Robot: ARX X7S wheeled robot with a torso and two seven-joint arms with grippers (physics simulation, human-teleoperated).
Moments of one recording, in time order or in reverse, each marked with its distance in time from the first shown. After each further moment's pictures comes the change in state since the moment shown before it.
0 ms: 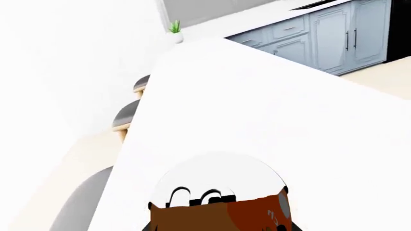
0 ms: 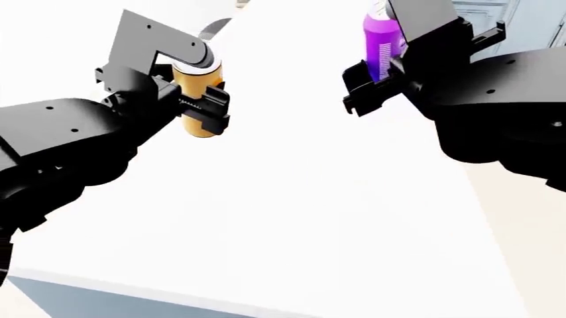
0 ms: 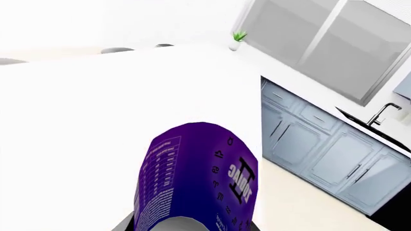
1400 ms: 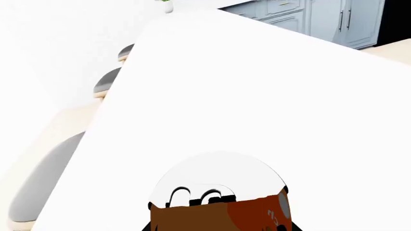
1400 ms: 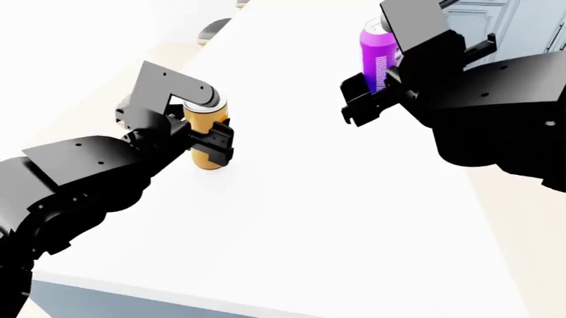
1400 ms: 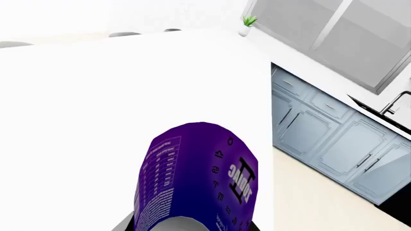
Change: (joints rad) left arm 0.134 0.008 0.028 -0.061 0.031 0.090 0.043; right arm -0.008 -0.003 -0.011 0.024 0.035 0.019 -0.007
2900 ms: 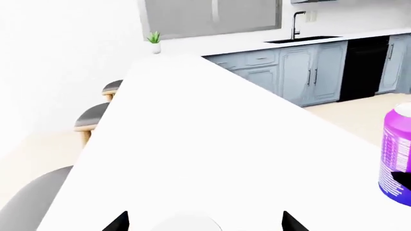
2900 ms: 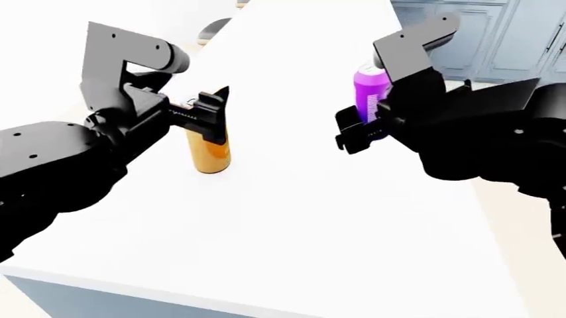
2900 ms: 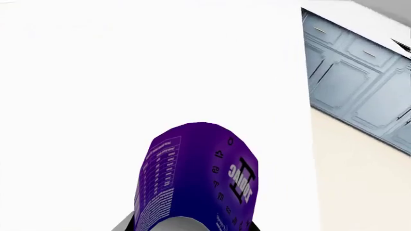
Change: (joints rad) left arm -0.001 -0.084 -0.151 0.185 -0.208 0.004 -0.062; right arm -0.089 -0.024 0.009 0.103 0.094 -0.001 0.014
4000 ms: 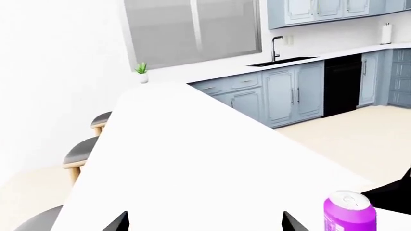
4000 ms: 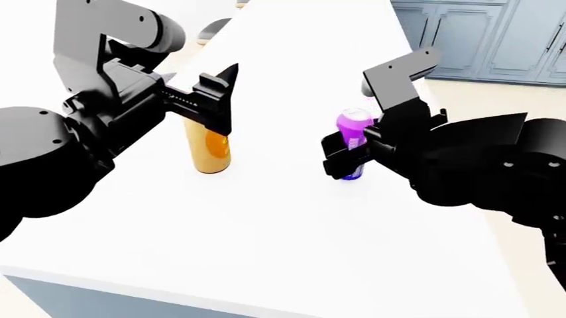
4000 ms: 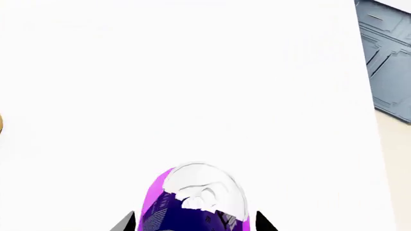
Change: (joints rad) left arm -0.074 -0.028 -0.044 0.152 -0.113 -0.051 -0.075; right arm -0.112 0.030 0.012 -0.067 0.023 -0.077 -0.092
